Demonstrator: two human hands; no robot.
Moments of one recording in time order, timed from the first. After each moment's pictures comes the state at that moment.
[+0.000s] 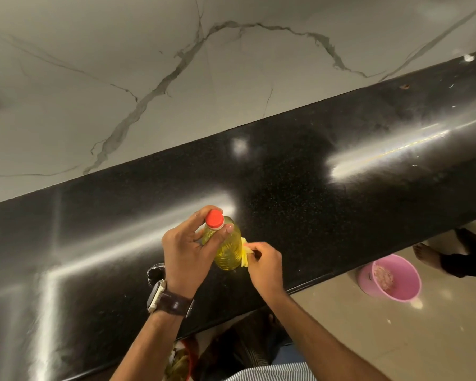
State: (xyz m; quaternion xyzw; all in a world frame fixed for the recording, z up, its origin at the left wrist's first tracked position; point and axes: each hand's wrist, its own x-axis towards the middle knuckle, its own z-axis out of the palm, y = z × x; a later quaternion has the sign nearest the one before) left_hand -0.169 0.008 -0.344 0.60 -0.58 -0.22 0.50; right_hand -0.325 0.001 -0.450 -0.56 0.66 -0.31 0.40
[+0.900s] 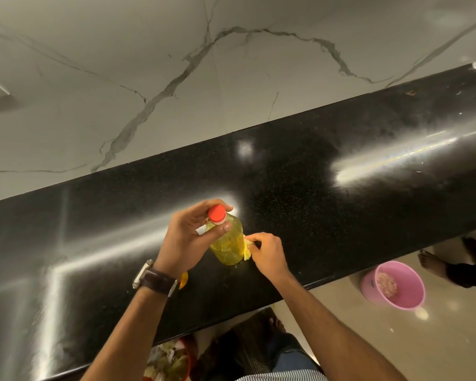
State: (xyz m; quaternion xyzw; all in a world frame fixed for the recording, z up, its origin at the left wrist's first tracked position) left_hand -0.150 -0.009 -0.328 0.53 -0.63 -0.36 0.44; right_hand -0.337 -0.037 -0.462 -0.64 0.61 -0.23 0.41
